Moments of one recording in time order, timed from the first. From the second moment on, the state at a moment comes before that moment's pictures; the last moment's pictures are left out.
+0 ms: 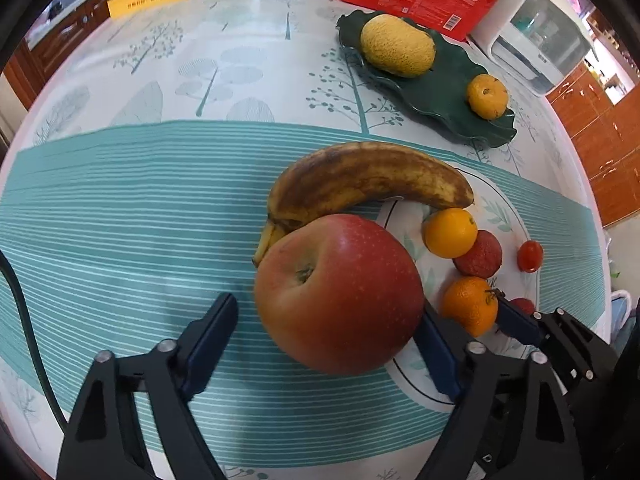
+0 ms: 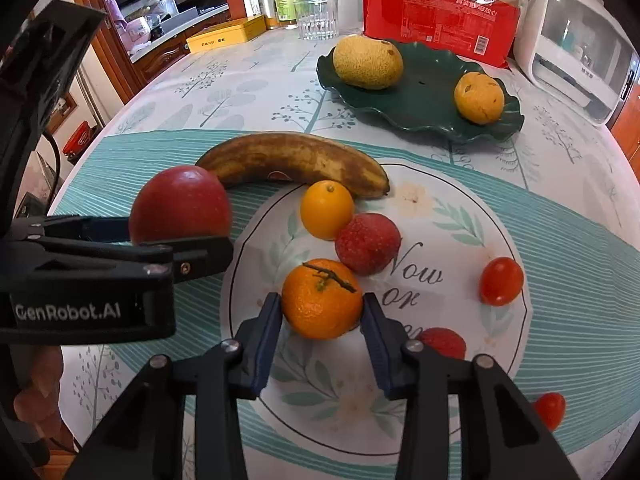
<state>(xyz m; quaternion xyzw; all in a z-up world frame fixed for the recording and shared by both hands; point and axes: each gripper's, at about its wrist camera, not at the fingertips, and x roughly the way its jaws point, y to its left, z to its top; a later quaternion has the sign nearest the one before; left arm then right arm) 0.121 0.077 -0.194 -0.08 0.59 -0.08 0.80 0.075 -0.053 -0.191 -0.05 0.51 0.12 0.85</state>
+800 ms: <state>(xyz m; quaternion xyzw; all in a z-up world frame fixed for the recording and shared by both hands) 0.104 0.068 -0.177 -0.02 0.60 -0.06 0.79 0.059 -0.063 -0.168 -0.03 0.50 0.14 0.86</state>
